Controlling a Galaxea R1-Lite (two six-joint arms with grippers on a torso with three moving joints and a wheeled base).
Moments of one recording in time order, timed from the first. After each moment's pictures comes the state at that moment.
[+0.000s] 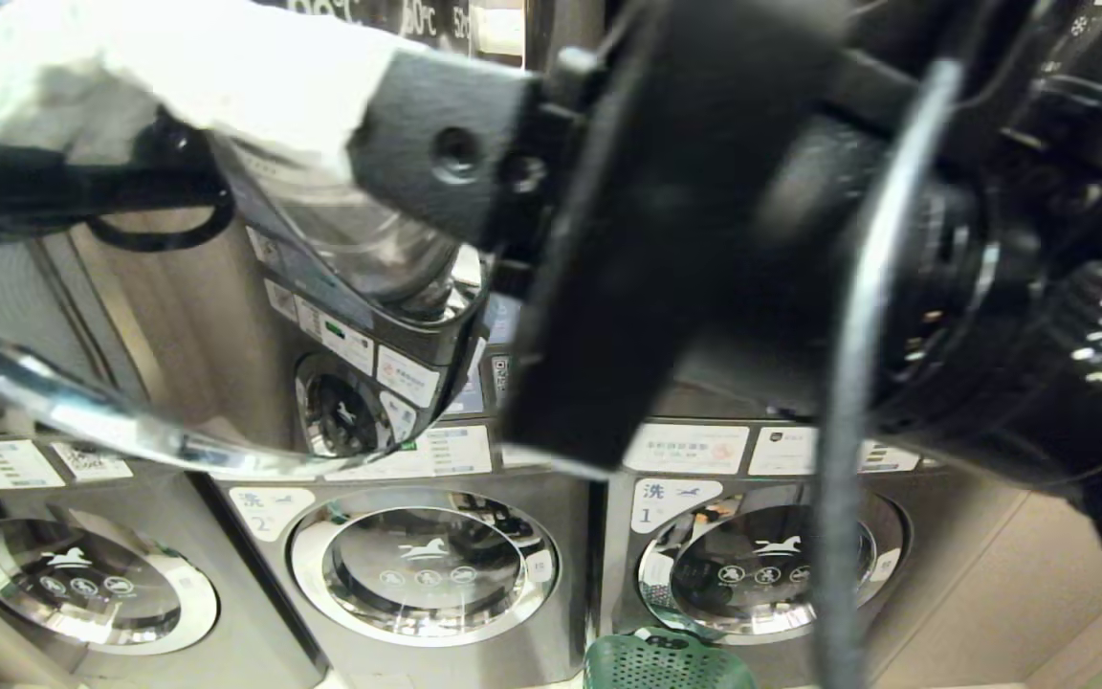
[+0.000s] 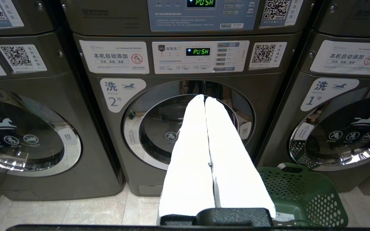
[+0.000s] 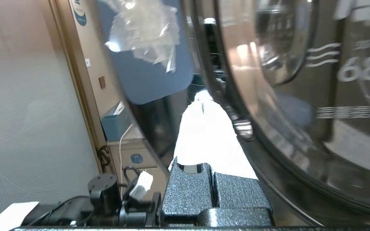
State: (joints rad) left arm 0.00 0.00 0.00 0.00 0.00 0.01; right arm 1.08 1.71 -1.27 -0.87 0.44 0.26
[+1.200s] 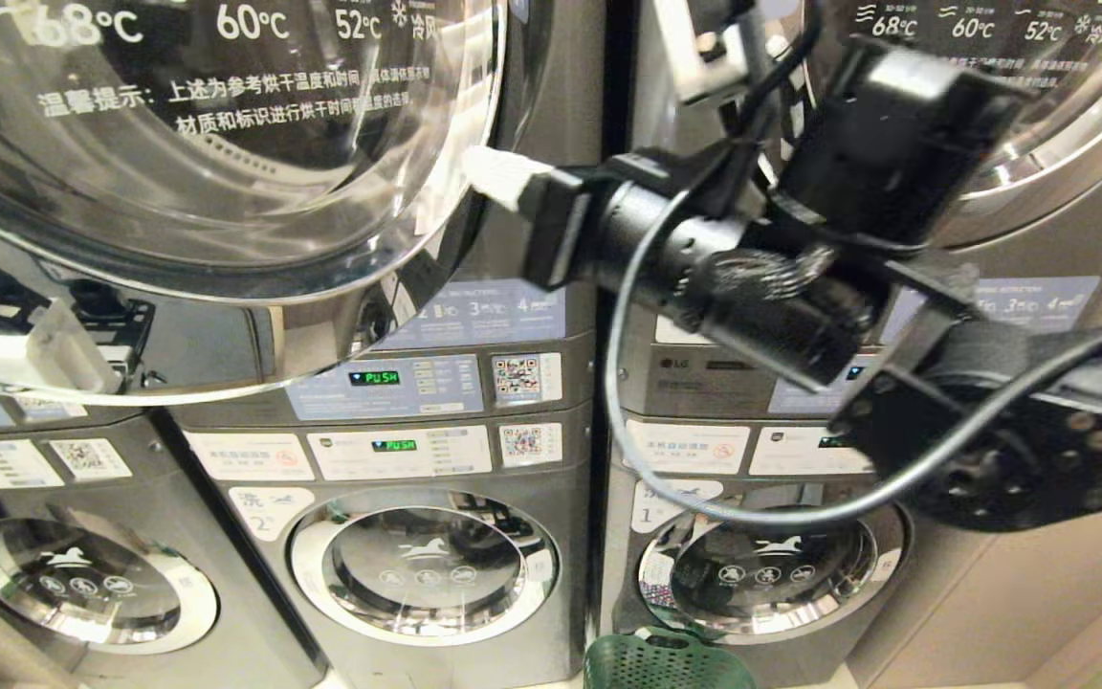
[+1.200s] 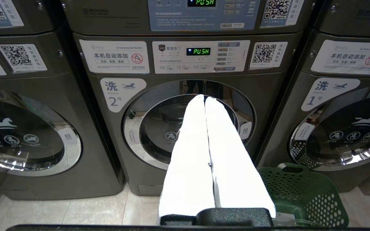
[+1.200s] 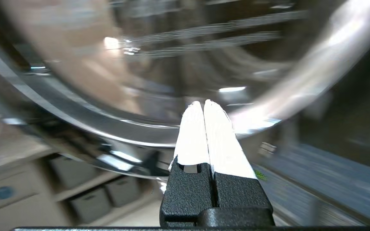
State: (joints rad) left arm 0.00 0.00 0.00 0.00 0.00 0.01; right arm 0.78 1.83 -1.34 -0.82 0.19 0.17
